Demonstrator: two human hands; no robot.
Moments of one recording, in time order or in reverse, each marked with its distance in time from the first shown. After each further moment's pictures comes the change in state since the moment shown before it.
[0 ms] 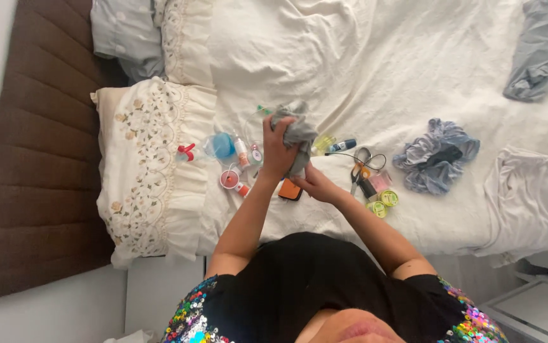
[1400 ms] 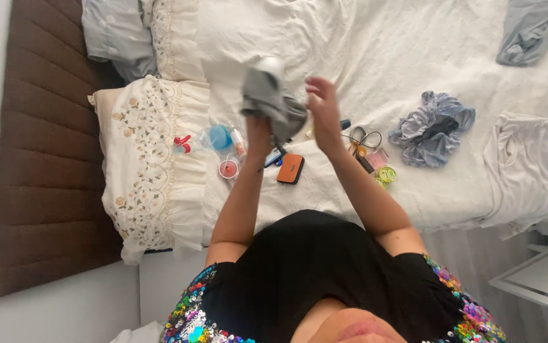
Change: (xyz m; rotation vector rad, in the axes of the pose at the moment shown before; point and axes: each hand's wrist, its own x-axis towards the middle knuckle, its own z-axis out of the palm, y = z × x) left_hand -0.042 -0.144 0.027 0.380 -0.119 0.183; right_hand 0.017 -0.088 -0.047 0.317 0.639 -0.483
